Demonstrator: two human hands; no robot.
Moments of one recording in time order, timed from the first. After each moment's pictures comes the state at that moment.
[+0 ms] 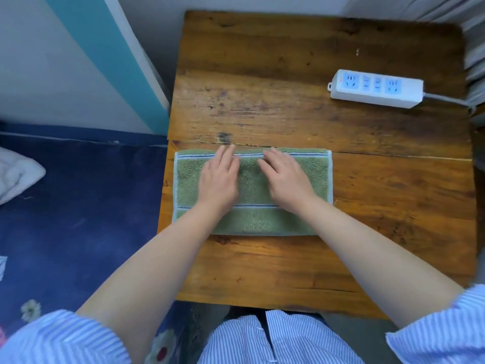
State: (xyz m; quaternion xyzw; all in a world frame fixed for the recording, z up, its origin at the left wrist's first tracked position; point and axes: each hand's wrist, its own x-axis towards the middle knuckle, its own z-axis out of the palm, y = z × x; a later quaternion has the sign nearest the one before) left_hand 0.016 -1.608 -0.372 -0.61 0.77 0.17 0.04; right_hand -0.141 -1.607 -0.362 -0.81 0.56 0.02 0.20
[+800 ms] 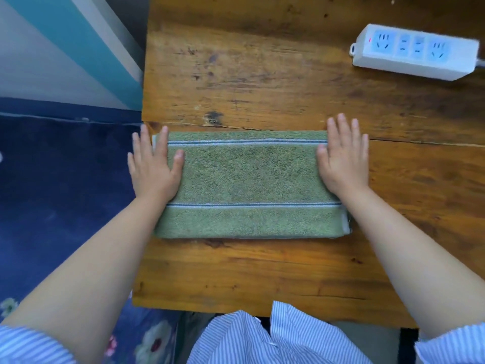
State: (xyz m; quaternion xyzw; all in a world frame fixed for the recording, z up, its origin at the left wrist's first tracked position) left_hand 0.095 -1.630 -0.431 -0.76 0.61 0.21 0.01; right_hand -0.221 -1.625 -0.421 -0.63 0.75 0.03 0.18
